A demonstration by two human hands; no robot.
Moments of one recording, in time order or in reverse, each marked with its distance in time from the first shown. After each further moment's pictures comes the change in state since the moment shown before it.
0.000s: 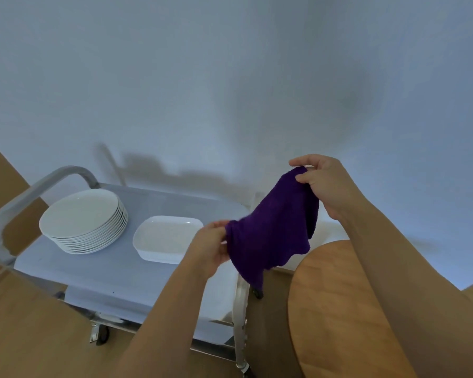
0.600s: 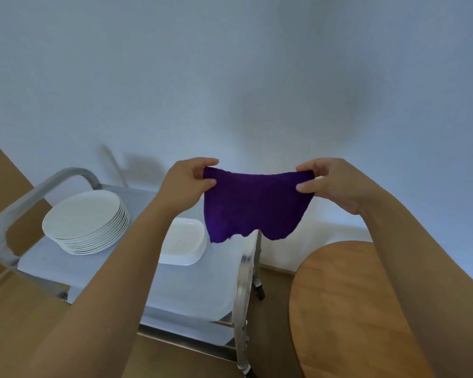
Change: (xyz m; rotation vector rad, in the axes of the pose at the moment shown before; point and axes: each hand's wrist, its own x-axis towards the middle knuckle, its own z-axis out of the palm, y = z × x) left_hand 0.001 0.104 -0.014 0.776 0.059 0.720; right_hand 0.012 0.006 -0.030 -0.055 -0.207 -0.009
